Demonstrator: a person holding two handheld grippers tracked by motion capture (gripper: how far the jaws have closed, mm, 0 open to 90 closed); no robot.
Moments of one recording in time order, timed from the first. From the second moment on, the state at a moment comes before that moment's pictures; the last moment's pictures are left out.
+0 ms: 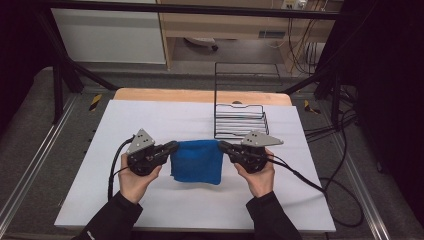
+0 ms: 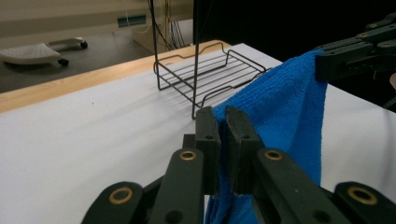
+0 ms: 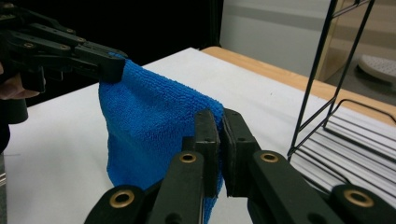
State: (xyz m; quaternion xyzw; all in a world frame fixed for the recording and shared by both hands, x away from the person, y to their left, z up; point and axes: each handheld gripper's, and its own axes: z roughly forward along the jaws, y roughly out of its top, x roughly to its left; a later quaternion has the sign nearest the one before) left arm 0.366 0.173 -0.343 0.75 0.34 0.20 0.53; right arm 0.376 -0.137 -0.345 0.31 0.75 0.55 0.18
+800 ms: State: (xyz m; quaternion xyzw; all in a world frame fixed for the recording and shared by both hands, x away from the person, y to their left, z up) left arm 0.385 0.124 -0.310 0.73 0.31 0.21 0.58; right arm 0.361 -0.181 -0.309 0.32 0.71 0.57 0.26
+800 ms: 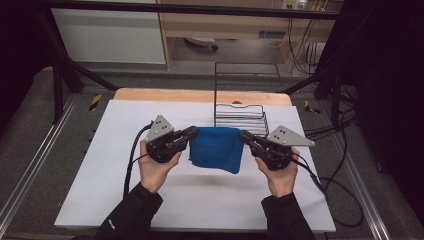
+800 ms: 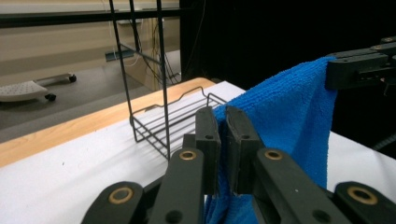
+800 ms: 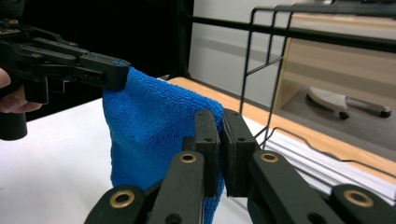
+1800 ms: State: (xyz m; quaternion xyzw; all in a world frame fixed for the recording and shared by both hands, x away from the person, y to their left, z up) left arm 0.413 0.083 -0.259 0.69 0.27 0.23 0.63; right arm 0.377 -0.215 -0.252 0.32 0.64 0.60 0.34
